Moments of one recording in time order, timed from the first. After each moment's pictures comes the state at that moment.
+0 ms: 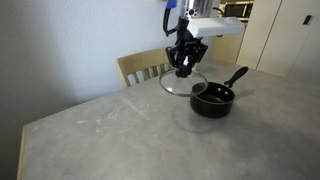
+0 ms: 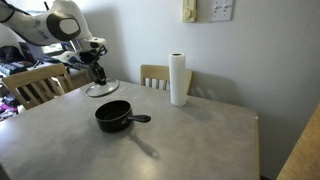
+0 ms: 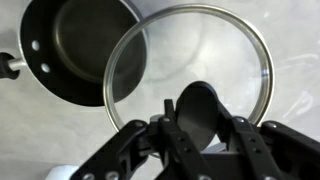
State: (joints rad) arm 0.22 0.40 0.00 -1.88 -0.09 2.42 0.51
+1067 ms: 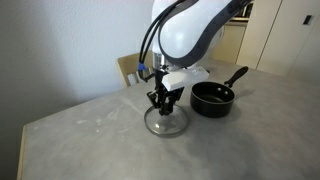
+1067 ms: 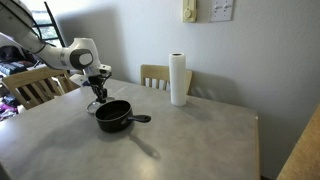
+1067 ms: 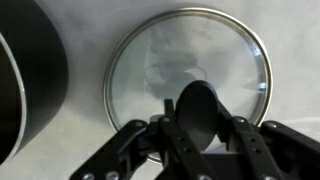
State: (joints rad) arm 0.24 0.76 0.06 -1.62 -0.02 2.41 0.41
